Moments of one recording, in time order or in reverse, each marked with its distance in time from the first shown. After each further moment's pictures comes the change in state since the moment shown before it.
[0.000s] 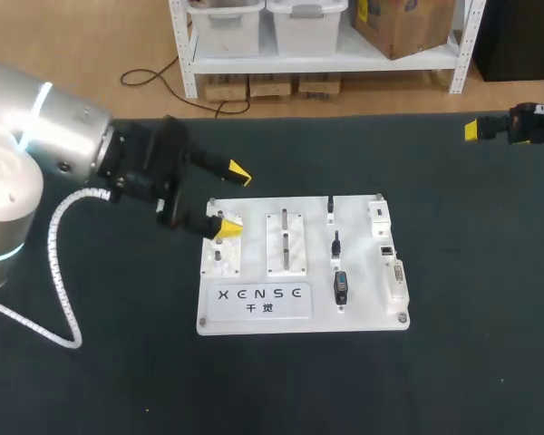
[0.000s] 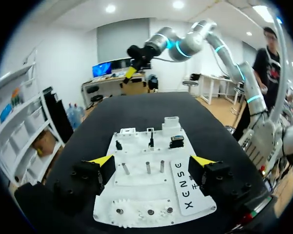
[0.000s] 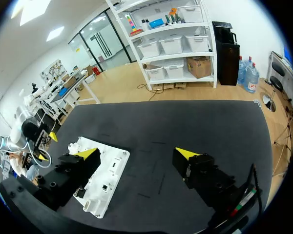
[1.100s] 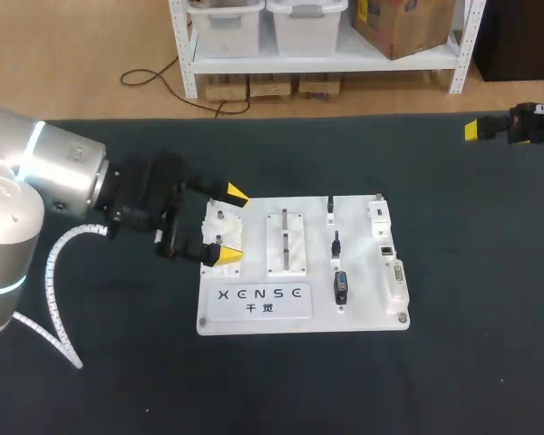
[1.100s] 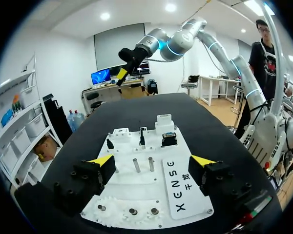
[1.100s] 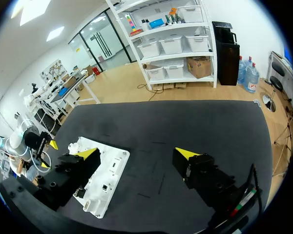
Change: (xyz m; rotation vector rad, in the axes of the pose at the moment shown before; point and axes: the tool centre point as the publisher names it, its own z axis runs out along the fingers) left arm 0.014 -0.024 0.009 -0.043 -0.044 -0.004; right arm 0.000 0.000 0.000 0.000 0.000 0.000
